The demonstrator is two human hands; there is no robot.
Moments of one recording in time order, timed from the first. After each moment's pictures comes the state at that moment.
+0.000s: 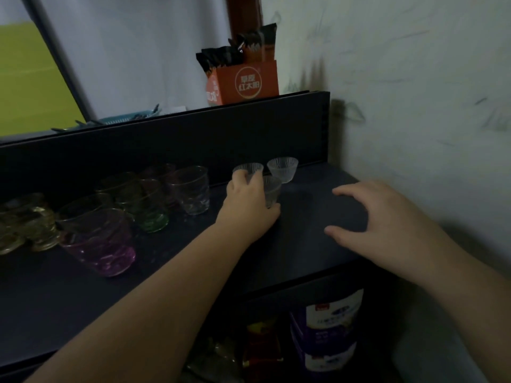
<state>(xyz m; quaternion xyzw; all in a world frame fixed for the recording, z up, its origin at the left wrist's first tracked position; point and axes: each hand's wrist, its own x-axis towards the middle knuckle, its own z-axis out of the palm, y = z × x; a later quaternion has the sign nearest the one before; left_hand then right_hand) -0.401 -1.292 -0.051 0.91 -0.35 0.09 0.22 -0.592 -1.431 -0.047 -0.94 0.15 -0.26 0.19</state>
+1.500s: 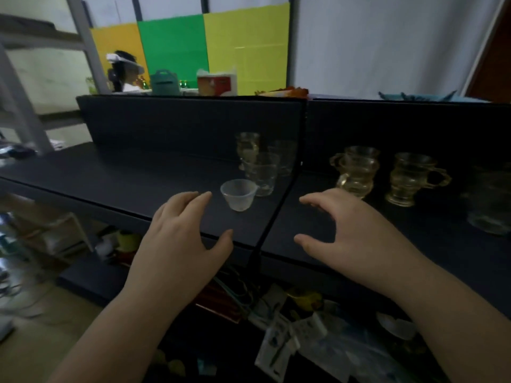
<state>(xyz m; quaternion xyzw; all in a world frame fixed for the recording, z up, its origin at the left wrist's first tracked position) -0.402 -0.590 -0.054 0.94 -0.04 0.28 0.17 -0.378 -0.843 -0.030 -0.94 -0.21 -0.15 0.21</state>
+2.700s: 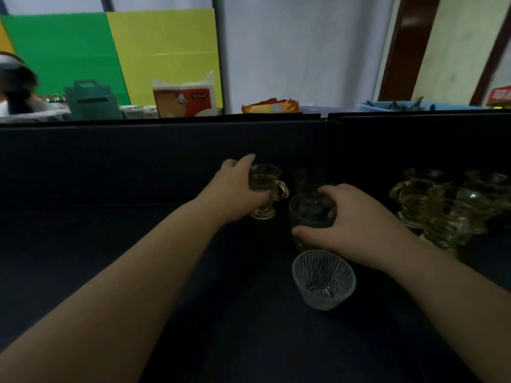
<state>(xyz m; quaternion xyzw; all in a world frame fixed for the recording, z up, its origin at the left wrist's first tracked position) -0.051 -0.540 -0.004 0.92 -0.25 0.04 0.29 -0.196 -0.714 -0.012 -0.97 0.06 -0.16 0.19</state>
